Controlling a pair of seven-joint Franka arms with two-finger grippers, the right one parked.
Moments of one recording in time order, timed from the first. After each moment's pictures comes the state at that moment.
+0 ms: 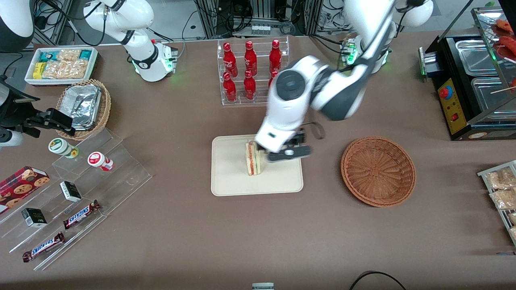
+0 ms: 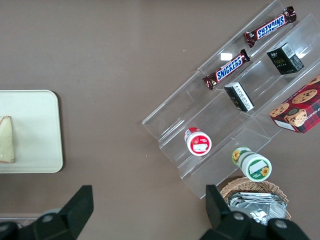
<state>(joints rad) -0.59 0.42 -0.07 -1.45 0.02 1.91 -0.88</state>
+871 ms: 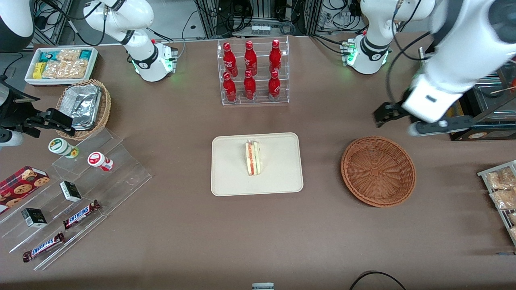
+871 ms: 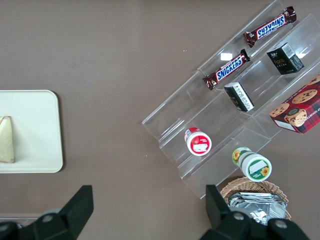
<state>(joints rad) -0.15 0.00 -0.06 -1.63 -0.02 1.59 -0.32</state>
